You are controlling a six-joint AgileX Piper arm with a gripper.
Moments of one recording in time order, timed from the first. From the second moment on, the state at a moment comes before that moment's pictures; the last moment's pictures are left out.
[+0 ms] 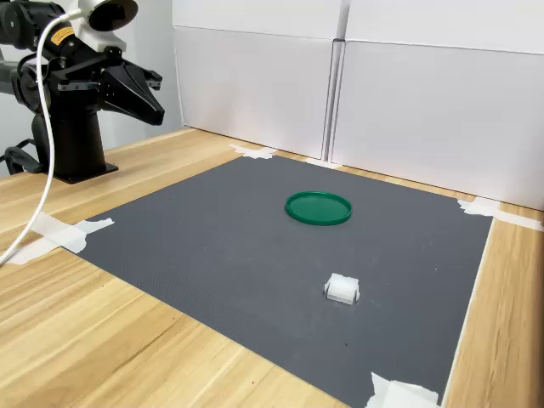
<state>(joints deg) 2.6 -0.6 -1.2 -2.8 20.9 -1.6</state>
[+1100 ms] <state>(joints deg) 2.6 33.0 -22.7 -2.9 26.0 -1.7</state>
